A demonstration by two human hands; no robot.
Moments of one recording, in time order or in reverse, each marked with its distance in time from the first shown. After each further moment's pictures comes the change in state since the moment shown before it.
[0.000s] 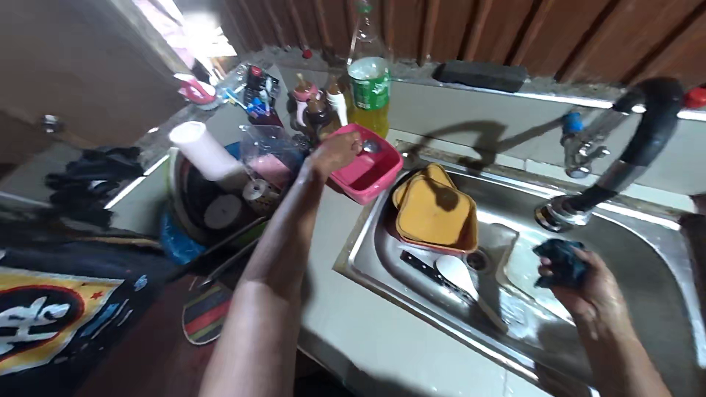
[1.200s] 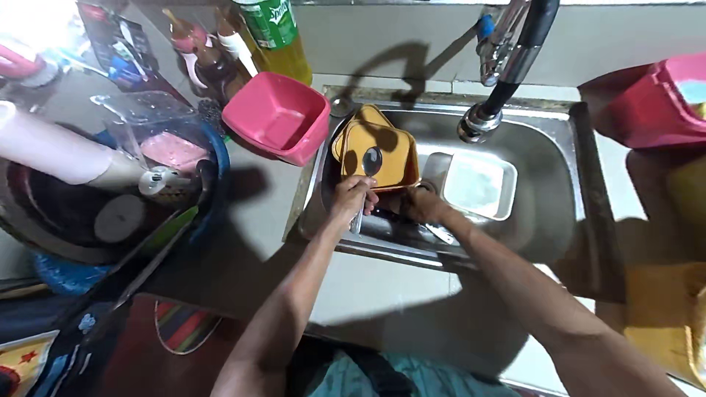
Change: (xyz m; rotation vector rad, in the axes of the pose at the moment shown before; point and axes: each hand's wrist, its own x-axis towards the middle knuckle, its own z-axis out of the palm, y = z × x) left_hand -0.107 0.135 0.175 -1.237 -0.129 -0.379; right_hand 0.001 0.086 0.052 -1.668 -0.560 -0.068
